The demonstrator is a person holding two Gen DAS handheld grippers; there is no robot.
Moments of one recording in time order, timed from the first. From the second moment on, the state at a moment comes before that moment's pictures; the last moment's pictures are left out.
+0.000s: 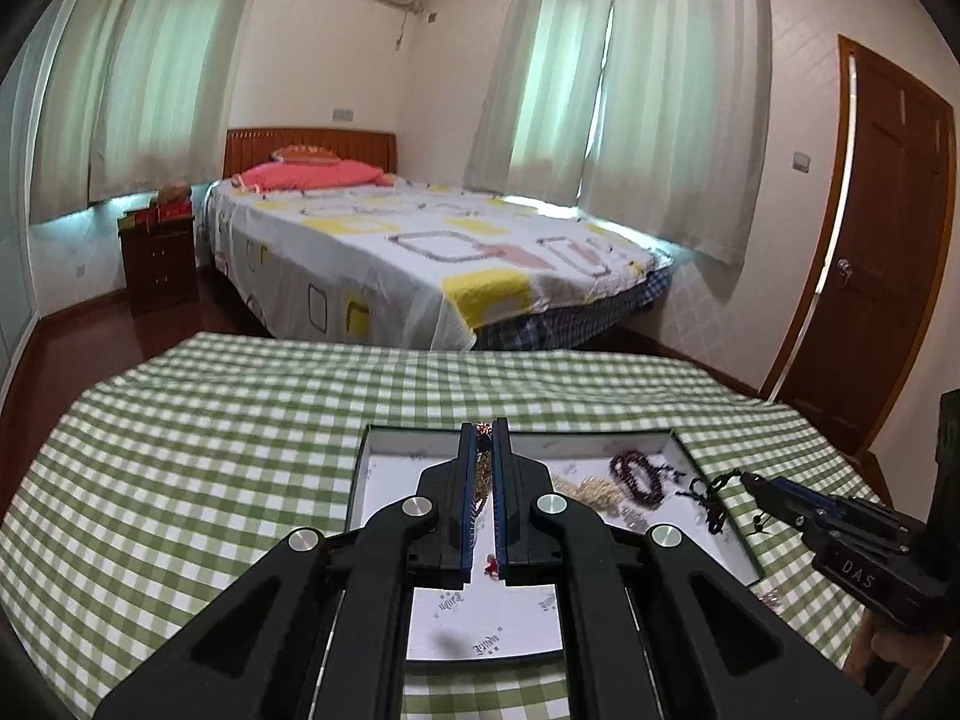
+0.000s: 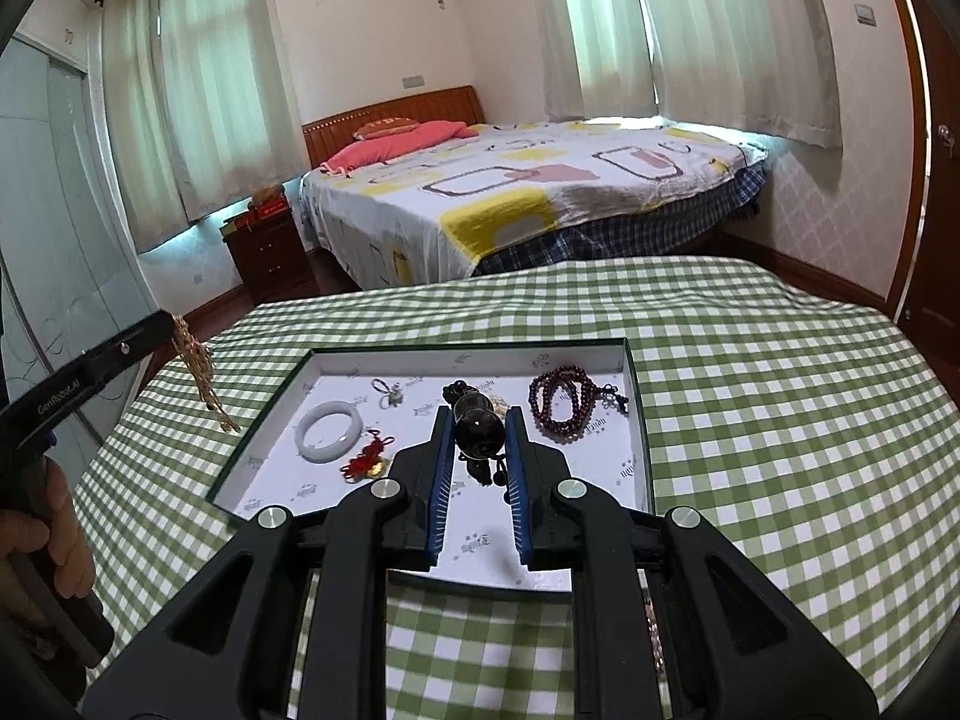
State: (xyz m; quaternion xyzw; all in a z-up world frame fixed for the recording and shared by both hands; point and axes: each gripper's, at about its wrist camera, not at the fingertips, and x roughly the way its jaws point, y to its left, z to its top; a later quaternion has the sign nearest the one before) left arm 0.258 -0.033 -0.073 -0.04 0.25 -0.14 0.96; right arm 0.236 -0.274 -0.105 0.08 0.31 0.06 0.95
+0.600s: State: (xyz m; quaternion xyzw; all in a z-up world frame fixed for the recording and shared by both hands) left arm 0.295 -0.030 -0.175 -0.04 0.36 -0.10 0.93; right arm 0.273 -0.291 -0.189 0.10 0.40 0.02 0.91
